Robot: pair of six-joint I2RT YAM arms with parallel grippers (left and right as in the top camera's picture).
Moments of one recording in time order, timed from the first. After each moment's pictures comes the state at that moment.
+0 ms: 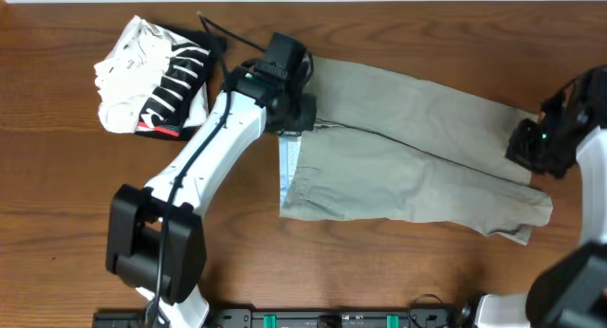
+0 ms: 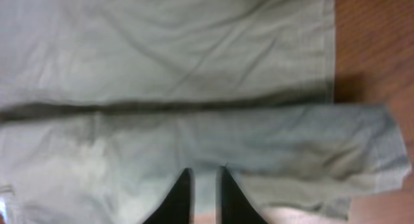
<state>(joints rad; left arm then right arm) -0.43 1.83 1.51 -0.88 0.18 -0.29 -0.37 1.61 1.29 -1.09 -0.17 0.17</state>
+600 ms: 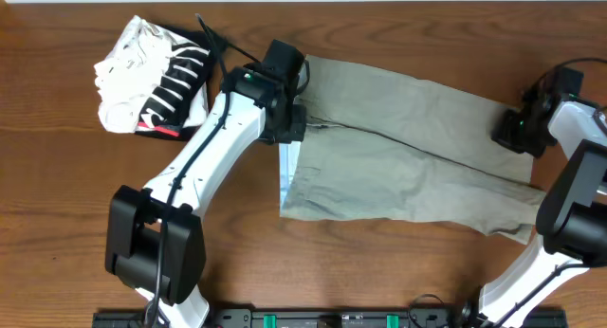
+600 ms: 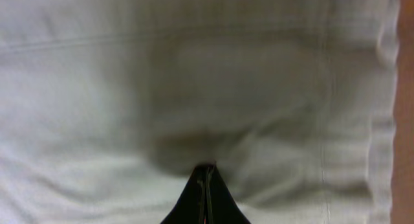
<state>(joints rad) -0.43 1.83 1.51 -1.01 0.06 -0.30 -0.37 2.04 1.33 -0.63 -0.11 0.13</state>
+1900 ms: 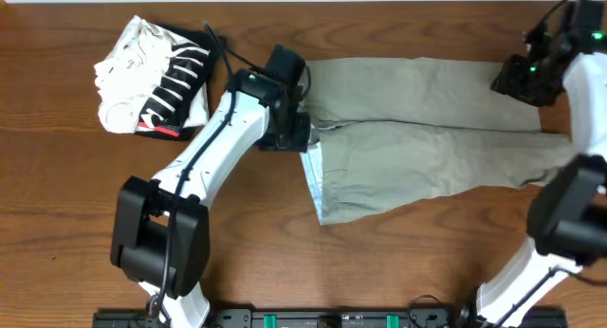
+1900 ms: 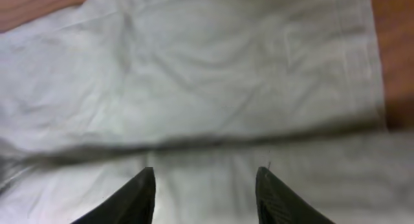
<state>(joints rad) -0.43 1.87 1.47 -1.04 0.21 -0.30 -0.28 1.98 1.80 -1.13 -0.21 0.08</state>
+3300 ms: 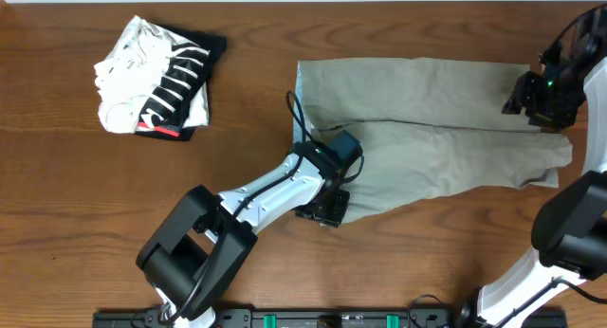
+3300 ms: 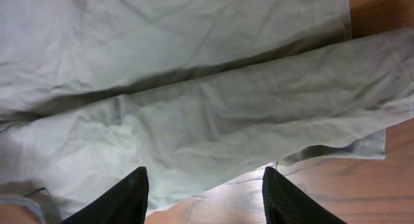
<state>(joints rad) -0.77 1.87 1.15 -0.84 0.23 -0.41 -0.33 1.94 1.81 -1.32 -0.15 0.07</state>
